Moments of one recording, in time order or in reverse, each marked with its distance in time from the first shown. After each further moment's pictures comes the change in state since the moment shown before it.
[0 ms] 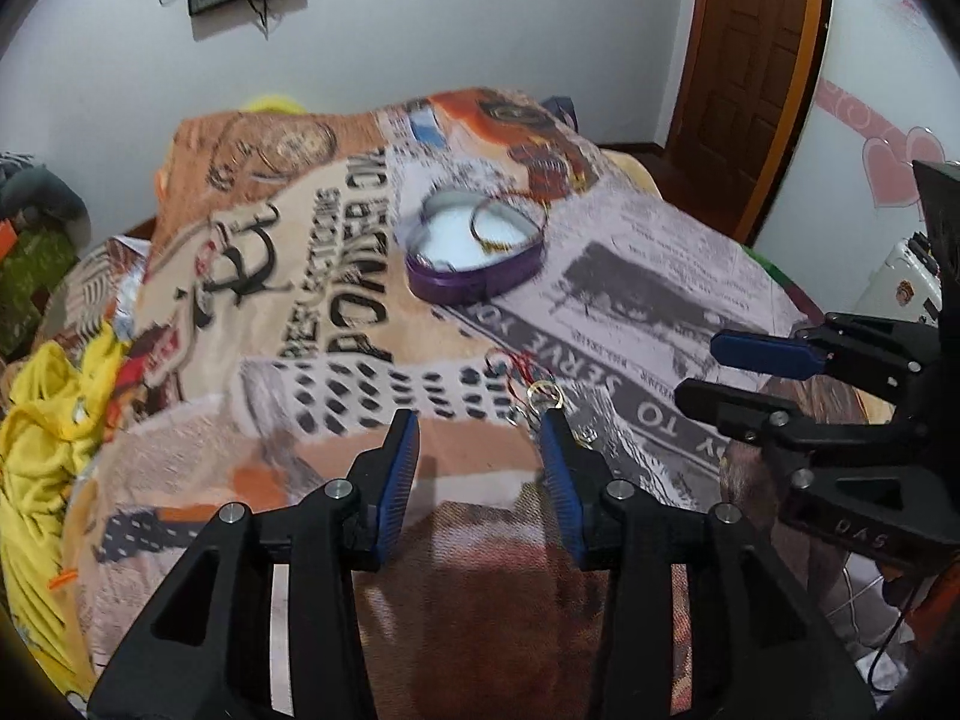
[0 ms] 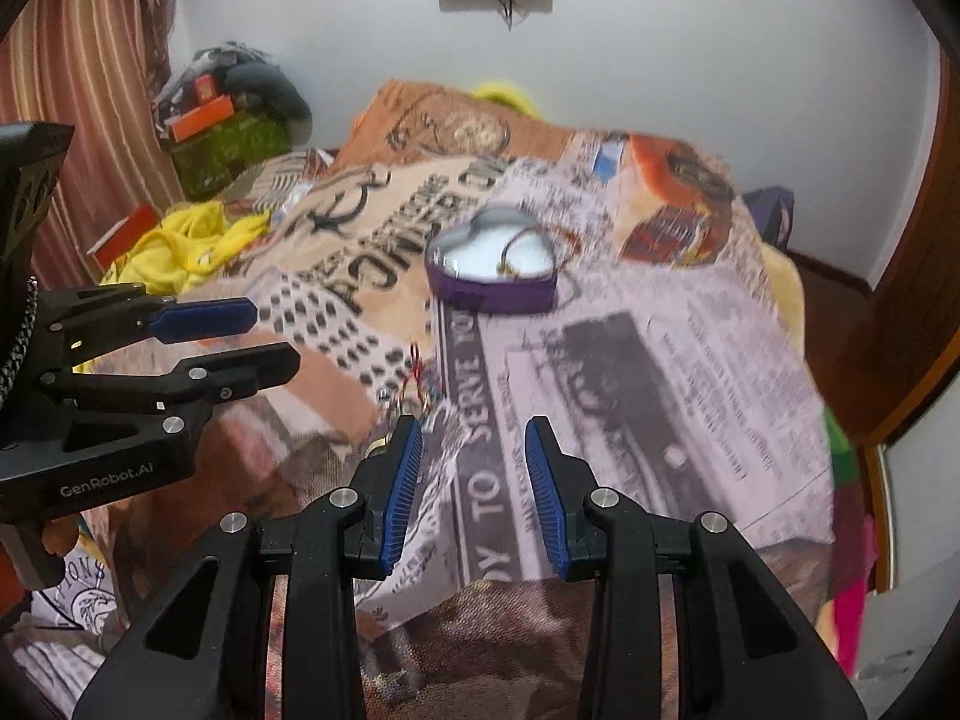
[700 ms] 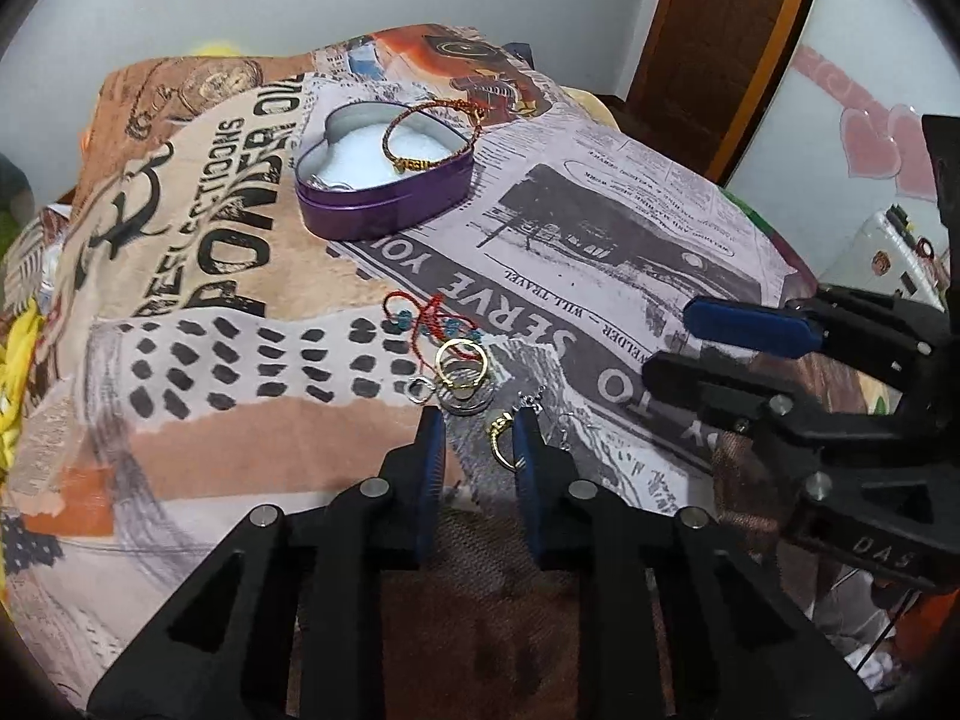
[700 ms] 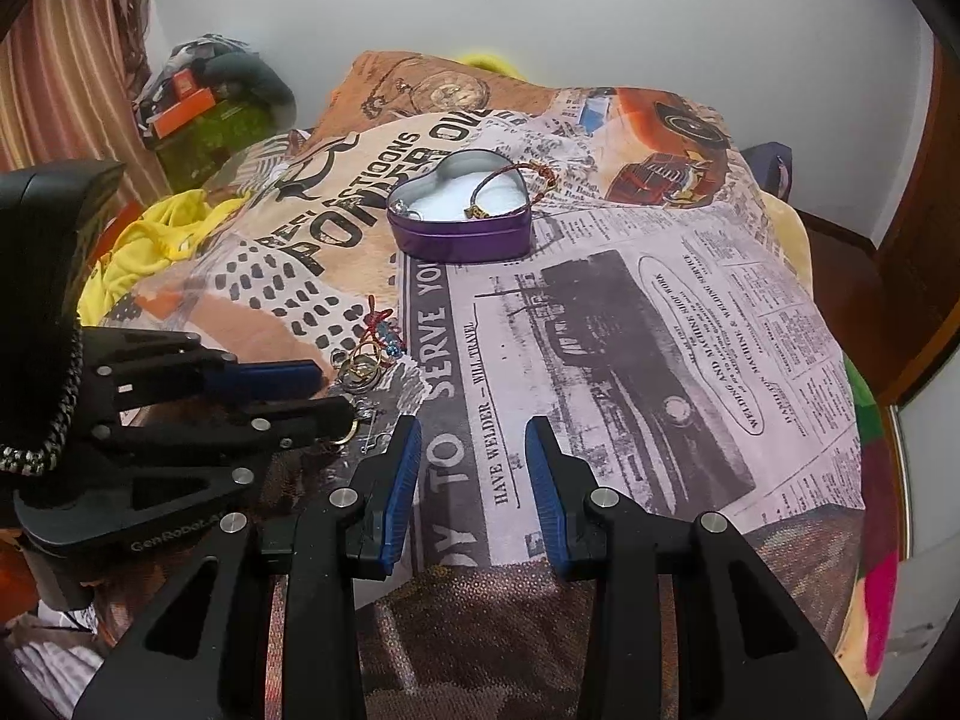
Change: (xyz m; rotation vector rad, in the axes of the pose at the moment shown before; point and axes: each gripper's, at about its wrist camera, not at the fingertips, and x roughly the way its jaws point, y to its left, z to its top) left arm 0.056 -0.023 -0.006 0.006 0.118 -0.127; right arm 0.016 -0.020 -0.015 0.053 0.053 0.019
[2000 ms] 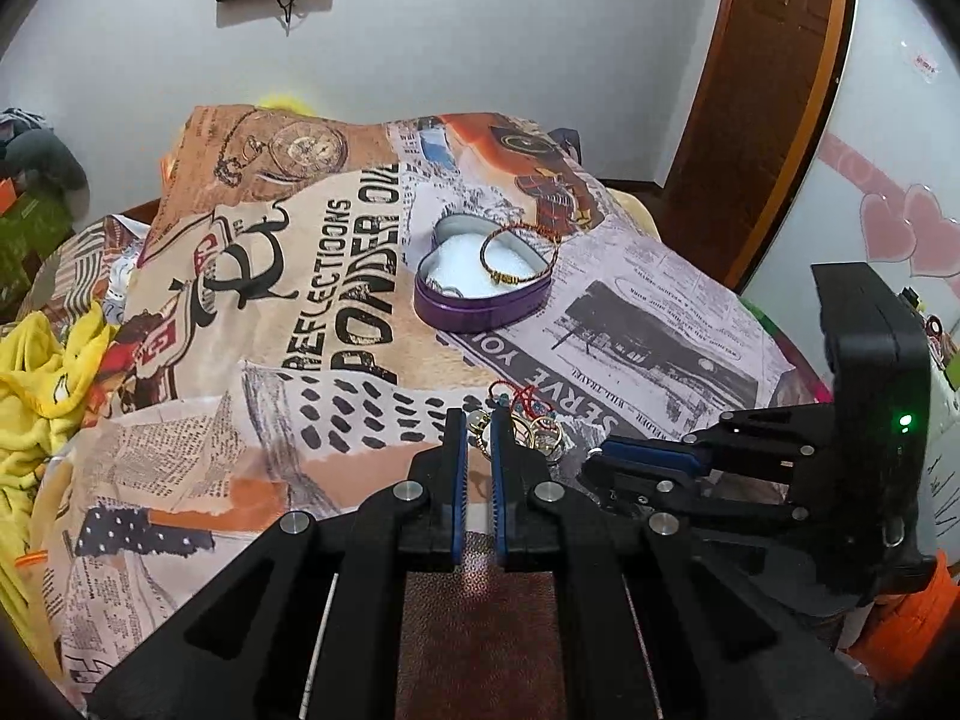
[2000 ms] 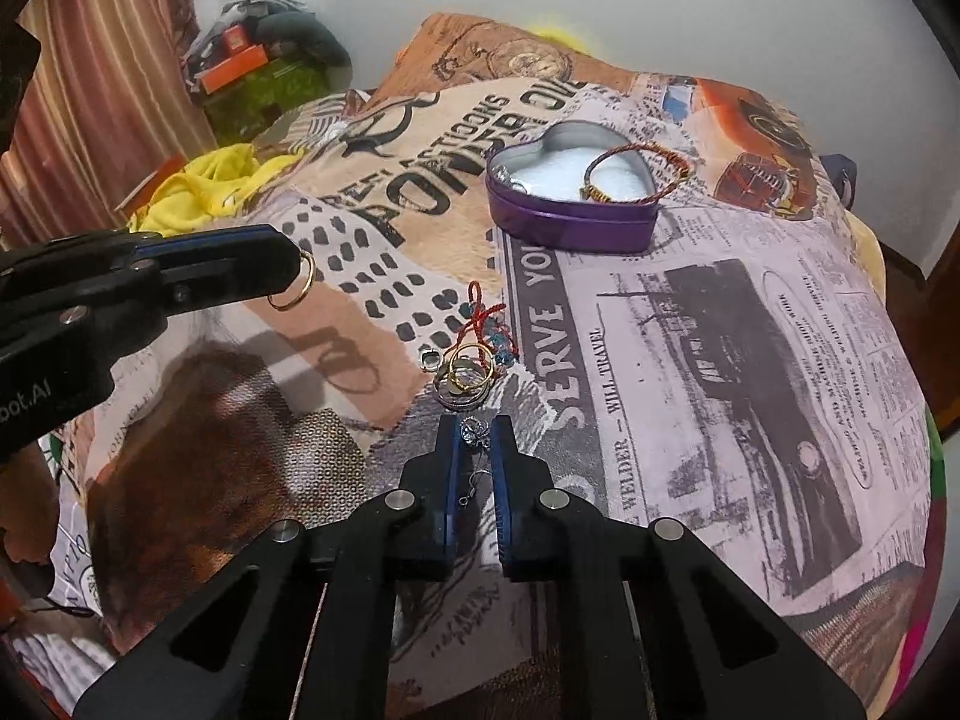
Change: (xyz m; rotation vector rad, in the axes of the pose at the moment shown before) left arm -0.074 0.031 0.004 -0.093 -0.203 0.080; right arm 0.030 0.035 0.009 -0.090 0.059 0.099
